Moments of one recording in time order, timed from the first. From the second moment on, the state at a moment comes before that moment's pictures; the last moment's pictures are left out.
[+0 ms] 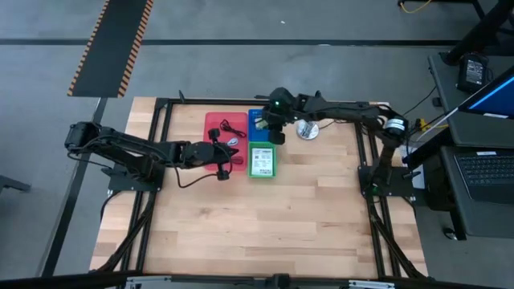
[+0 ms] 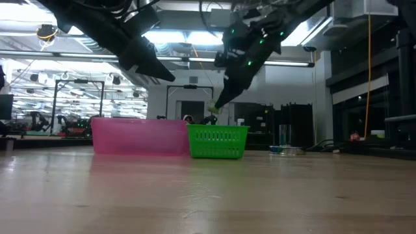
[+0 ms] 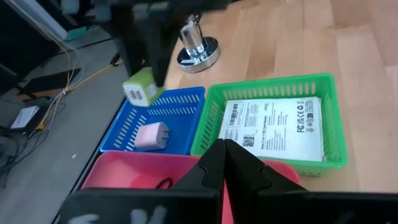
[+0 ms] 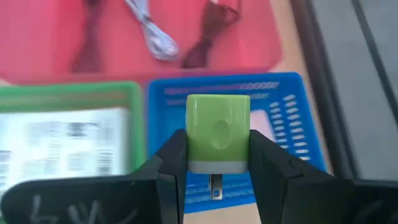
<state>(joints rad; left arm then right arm) -0.01 1.22 0.61 0.10 -0.45 0.16 -0.44 1.83 1.37 -0.41 -0.09 -0.35</state>
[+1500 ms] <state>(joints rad) -0.01 1.22 0.61 0.04 -0.44 0.06 -0.47 1.96 1.35 -0.38 -0.19 -0.45</state>
